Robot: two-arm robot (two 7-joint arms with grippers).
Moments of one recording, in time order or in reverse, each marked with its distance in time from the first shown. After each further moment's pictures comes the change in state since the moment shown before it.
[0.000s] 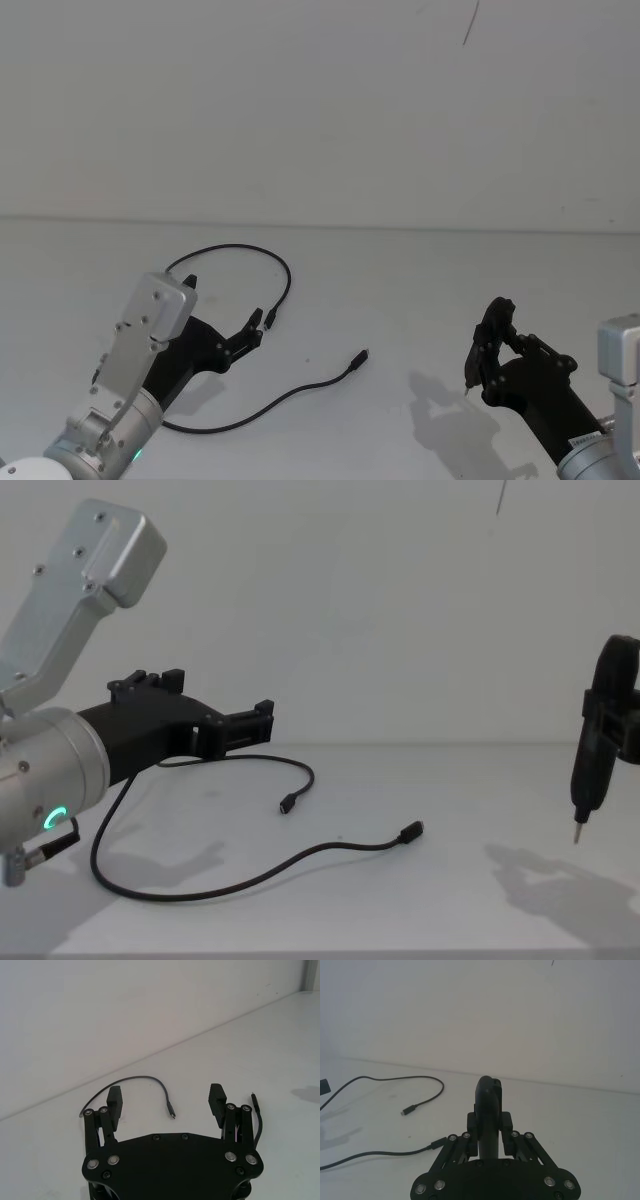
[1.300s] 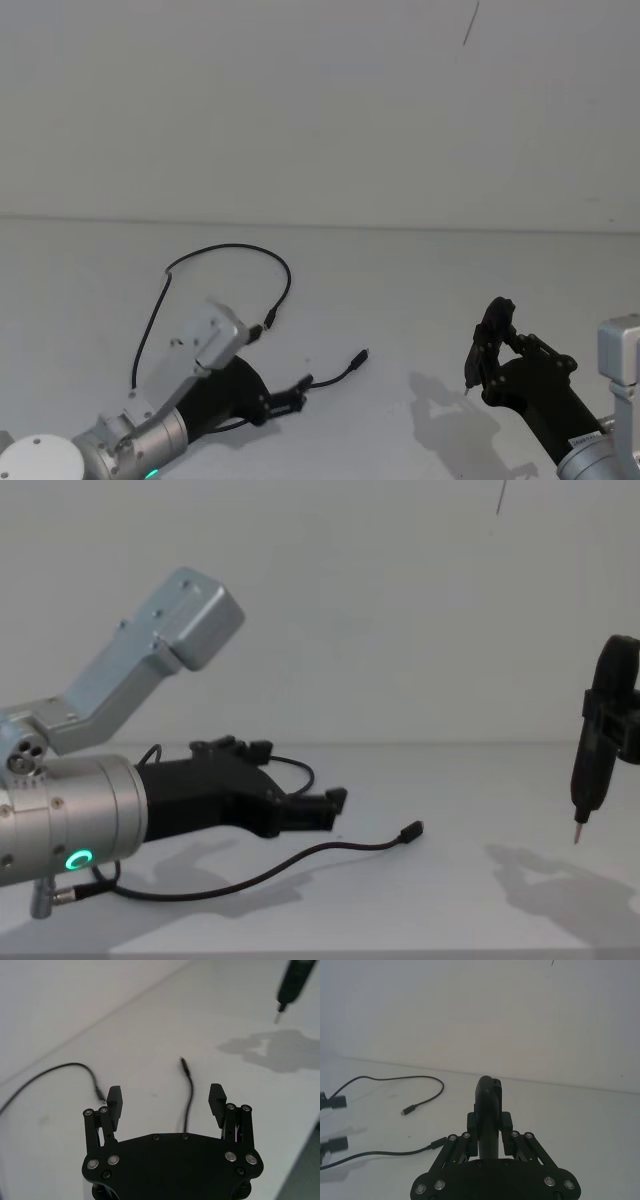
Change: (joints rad) left arm -0.098 0.043 0.085 0.094 -0.035 0.053 -0.303; right arm 0.000 0.000 0.000 0.000 0.000 0.000 0.000
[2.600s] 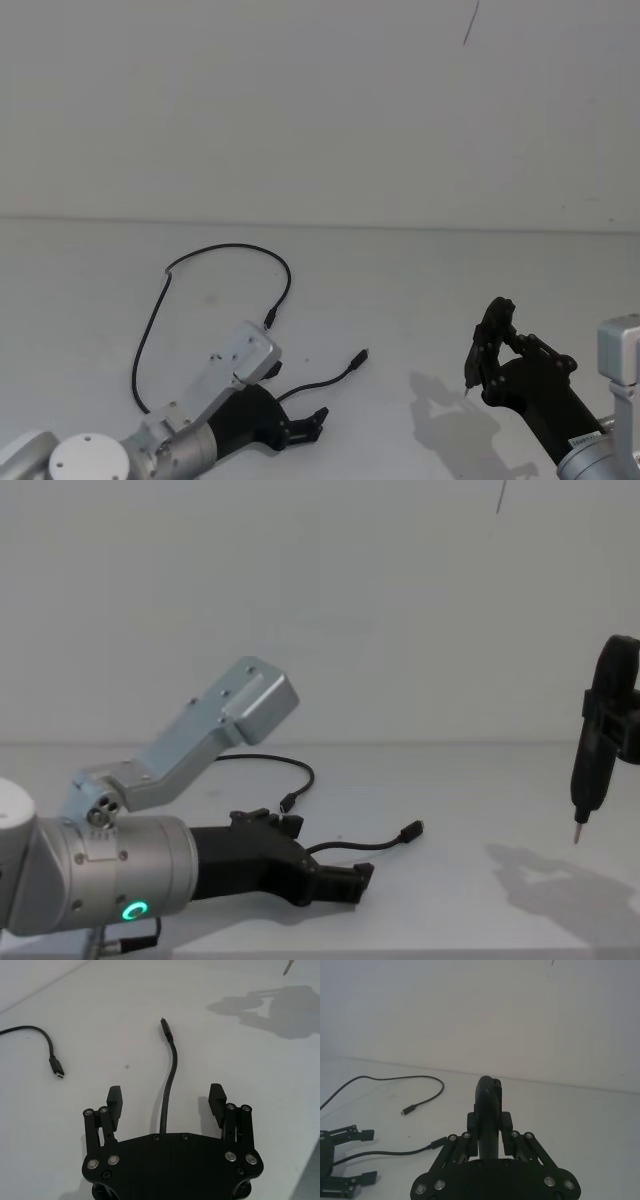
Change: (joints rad) left arm -0.072 -0.092 0.044 0.176 0.038 0.069 -0.064; right arm 0.000 0.000 0.000 0.000 0.000 0.000 0.000
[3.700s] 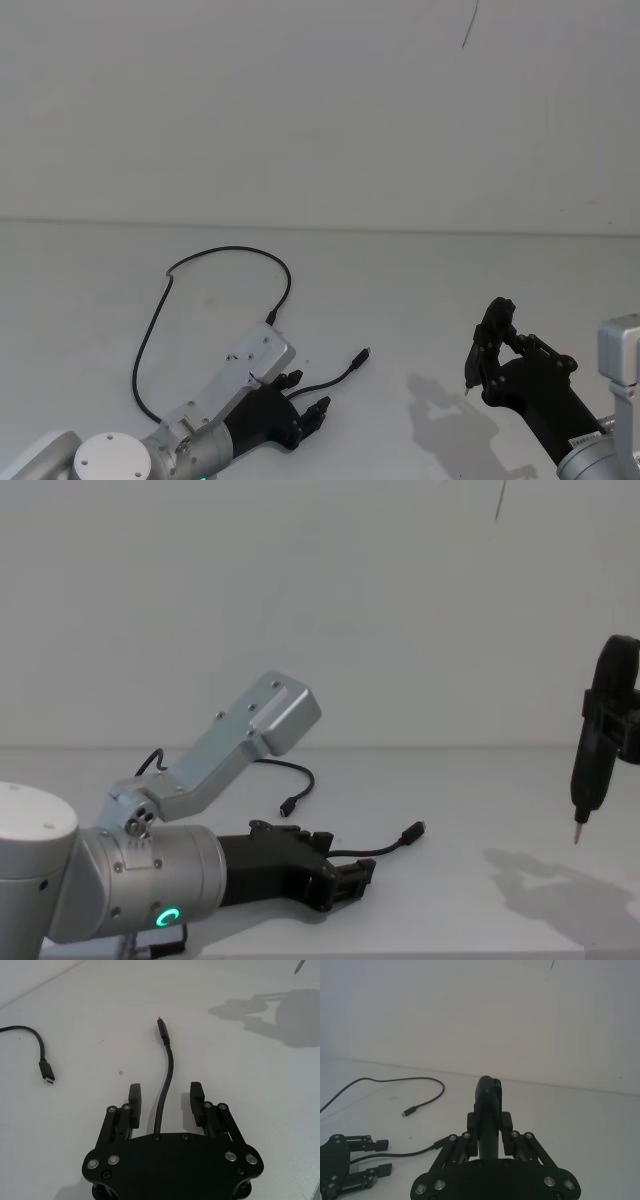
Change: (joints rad) left arm -0.028 -0.060 0.007 0.083 0.023 -0.007 0.012; right arm 0.000 0.000 0.000 0.000 0.000 0.000 0.000
